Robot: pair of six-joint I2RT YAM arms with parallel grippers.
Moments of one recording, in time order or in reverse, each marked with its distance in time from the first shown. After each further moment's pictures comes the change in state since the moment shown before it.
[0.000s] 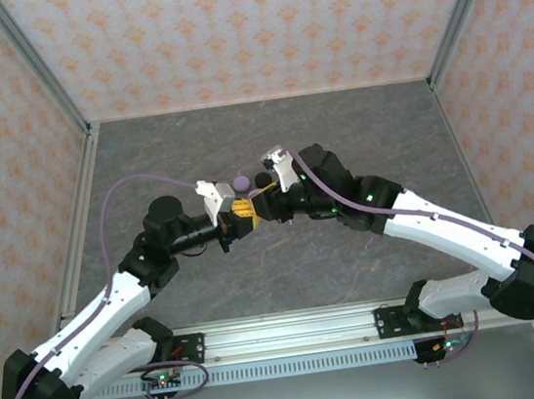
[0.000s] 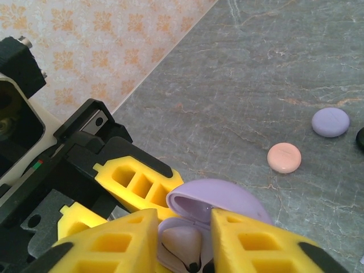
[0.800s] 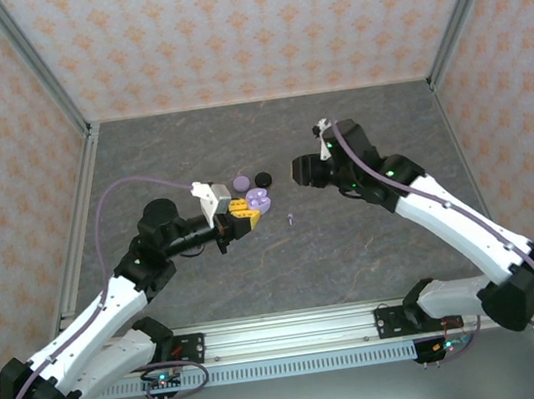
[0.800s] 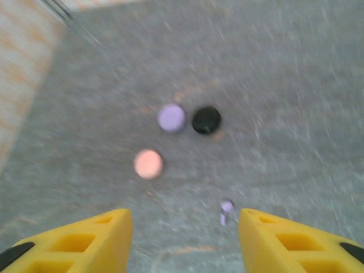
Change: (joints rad) left arm 0.000 -0.045 0.000 -0.003 0.000 0.001; right arm -0.291 0.024 -0.014 -0.187 0.159 0.099
